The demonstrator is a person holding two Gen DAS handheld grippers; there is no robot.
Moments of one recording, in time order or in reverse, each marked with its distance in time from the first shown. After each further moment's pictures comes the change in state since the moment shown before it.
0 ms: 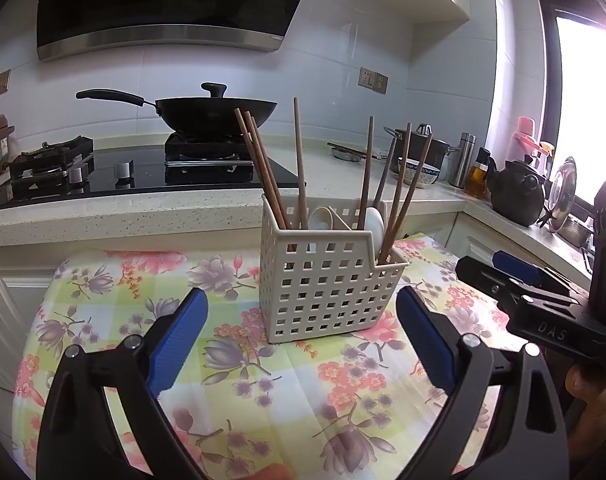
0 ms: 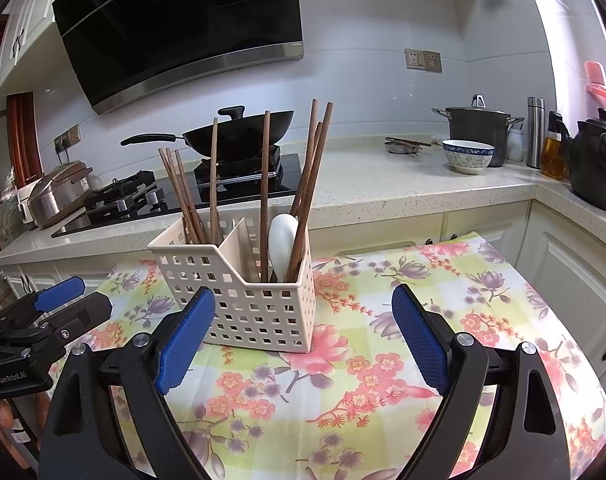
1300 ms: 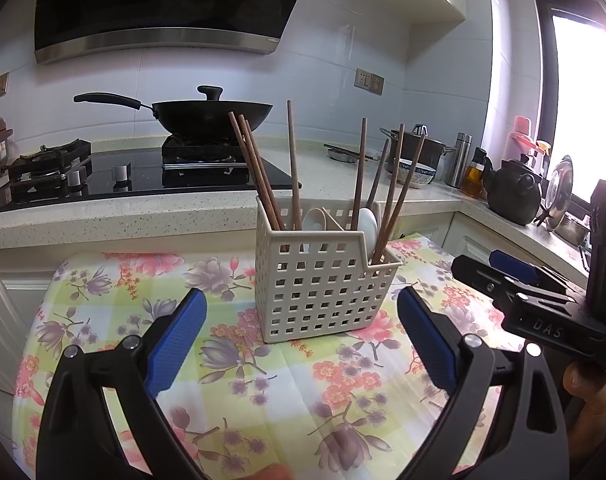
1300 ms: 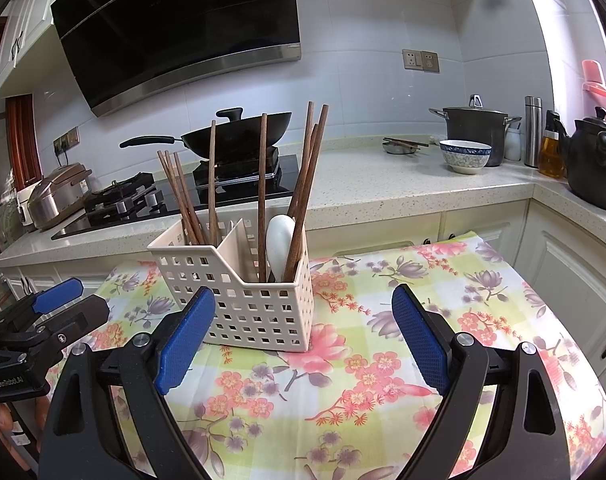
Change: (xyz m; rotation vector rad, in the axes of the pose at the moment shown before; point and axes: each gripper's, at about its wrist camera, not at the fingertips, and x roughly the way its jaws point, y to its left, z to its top) left arm -0.004 -0.004 0.000 0.008 -0.003 -0.008; right arm -0.003 -0.003 0.001 0.003 -0.002 0.001
